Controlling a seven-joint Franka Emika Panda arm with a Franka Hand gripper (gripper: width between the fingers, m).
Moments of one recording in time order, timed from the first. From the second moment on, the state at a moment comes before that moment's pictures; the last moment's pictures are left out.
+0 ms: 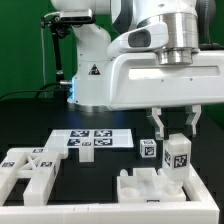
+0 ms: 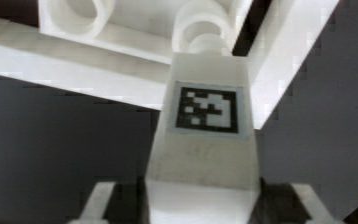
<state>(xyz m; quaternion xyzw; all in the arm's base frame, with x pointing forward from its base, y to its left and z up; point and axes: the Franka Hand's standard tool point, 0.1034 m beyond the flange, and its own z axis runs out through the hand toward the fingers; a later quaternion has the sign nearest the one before) 0.639 0.101 0.119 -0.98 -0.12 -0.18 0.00</state>
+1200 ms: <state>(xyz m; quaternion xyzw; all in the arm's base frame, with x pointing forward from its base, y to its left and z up) 0.634 0.106 0.101 -0.98 -0.13 -0.18 0.00</state>
